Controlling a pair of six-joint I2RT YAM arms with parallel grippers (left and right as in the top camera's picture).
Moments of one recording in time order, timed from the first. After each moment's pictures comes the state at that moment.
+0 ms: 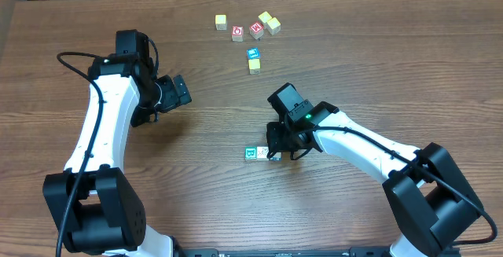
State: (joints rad) left arm 0.08 1.72 1.39 -1.06 0.07 -0.36; right arm 0.67 1.81 1.12 -0.57 -0.20 0.59
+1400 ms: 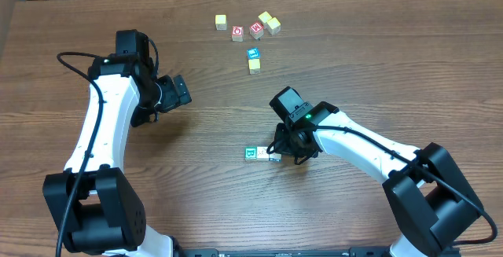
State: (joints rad) left arm 0.08 1.72 1.39 -1.06 0.07 -0.36; right arm 0.67 1.81 1.12 -0.69 -0.11 0.83
